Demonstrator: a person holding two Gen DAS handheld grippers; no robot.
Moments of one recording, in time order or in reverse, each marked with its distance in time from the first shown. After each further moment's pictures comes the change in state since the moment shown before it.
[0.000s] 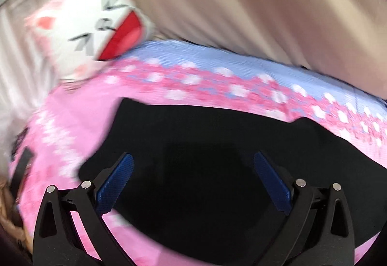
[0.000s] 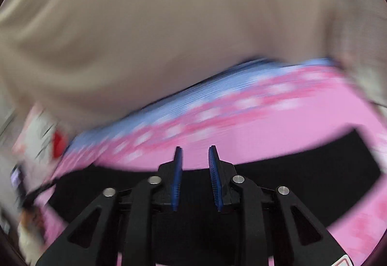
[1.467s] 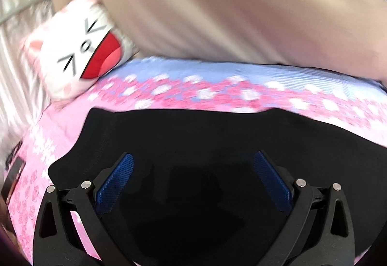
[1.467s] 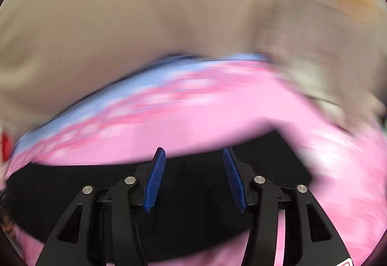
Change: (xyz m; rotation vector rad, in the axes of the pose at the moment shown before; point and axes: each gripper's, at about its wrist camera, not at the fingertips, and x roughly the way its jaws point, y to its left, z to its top) left arm -0.017 -0.077 -0.038 0.094 -0.173 0.011; right arm -0.070 -0.136 -0.036 0.126 -0.085 -0.515
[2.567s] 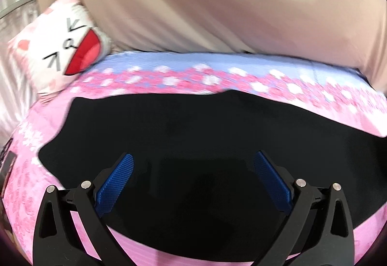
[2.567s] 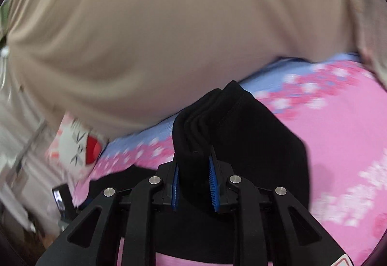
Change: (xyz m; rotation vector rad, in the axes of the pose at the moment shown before) left arm -0.026 -0.007 -0.016 -0.003 0.042 -0.066; right arm -0.014 0.171 0.028 -0.073 0.060 0.669
